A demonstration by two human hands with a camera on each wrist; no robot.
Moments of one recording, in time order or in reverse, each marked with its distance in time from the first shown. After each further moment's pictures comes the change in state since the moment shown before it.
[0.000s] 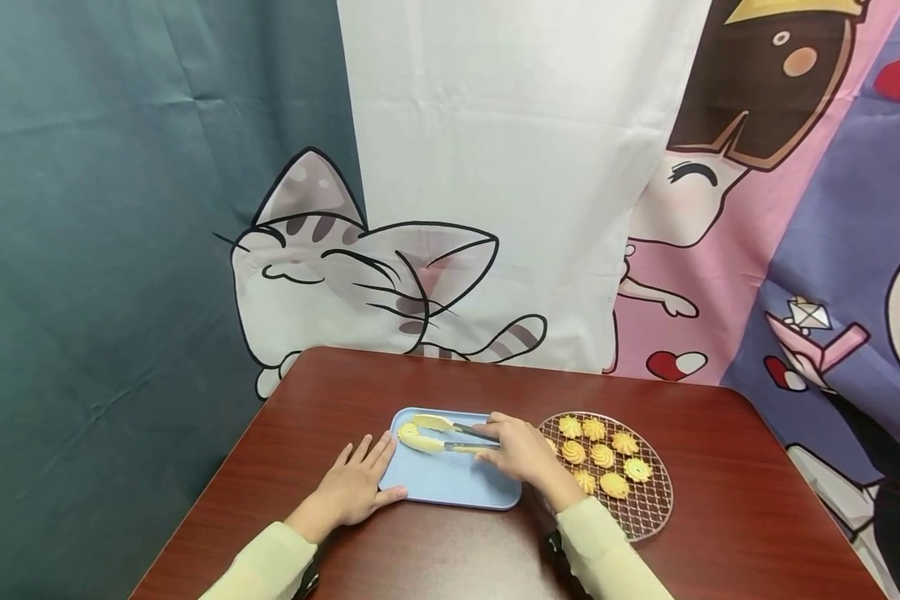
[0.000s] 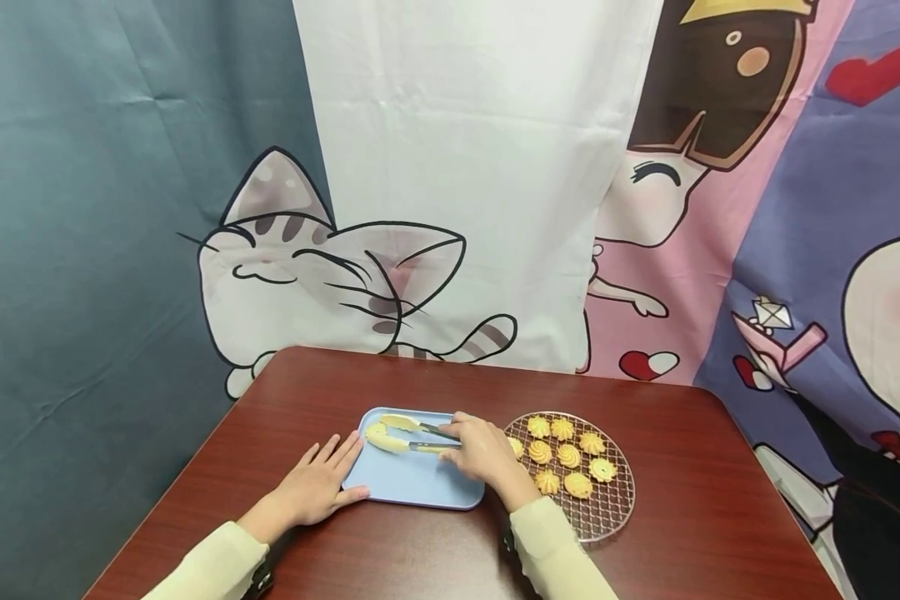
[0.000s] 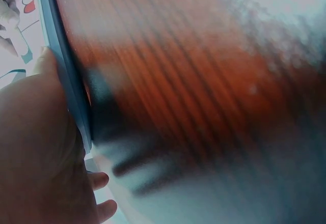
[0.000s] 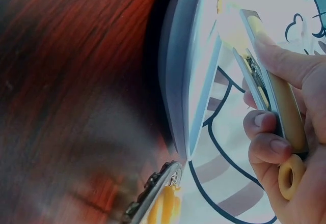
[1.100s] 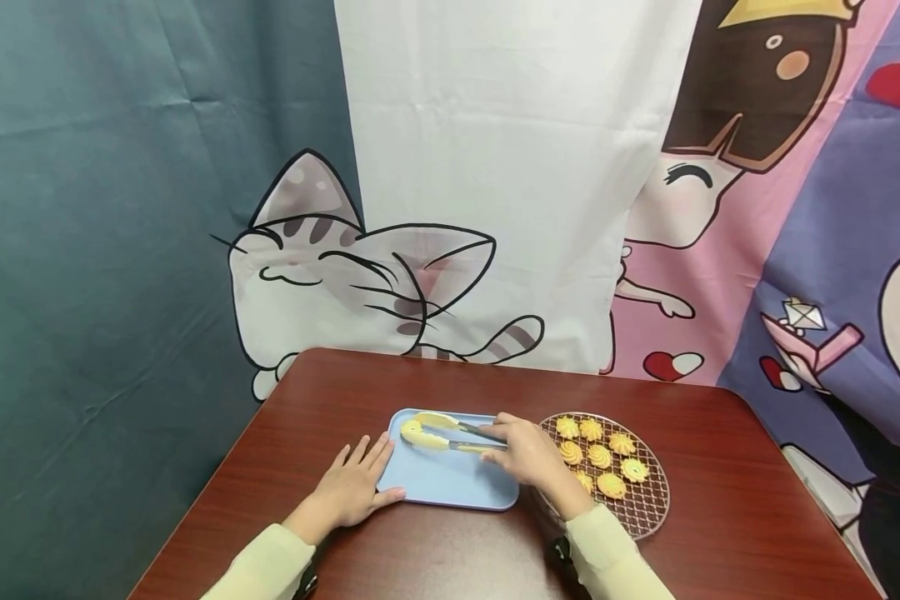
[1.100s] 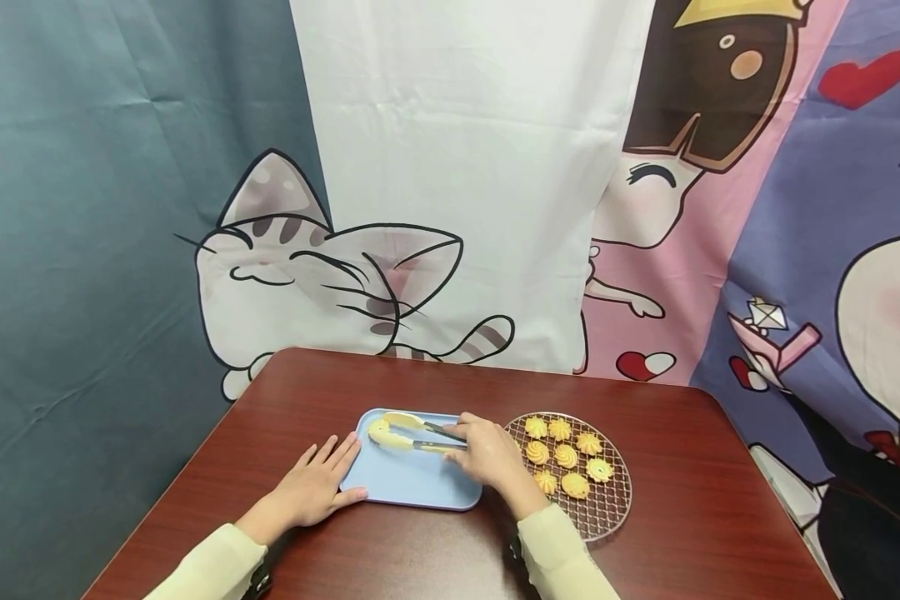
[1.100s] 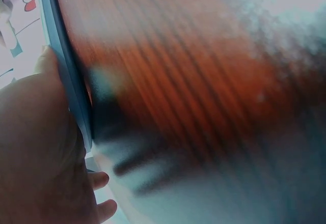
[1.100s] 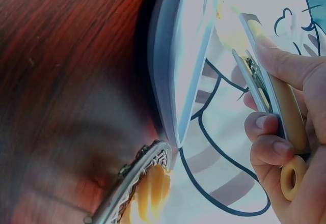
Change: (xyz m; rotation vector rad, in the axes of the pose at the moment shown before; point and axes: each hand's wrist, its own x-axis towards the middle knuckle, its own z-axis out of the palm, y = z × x) left_hand -0.003 0.006 -0.010 -0.017 -0.016 0.006; right_hand -0.011 -0.001 -0.013 -0.010 0.050 0.047
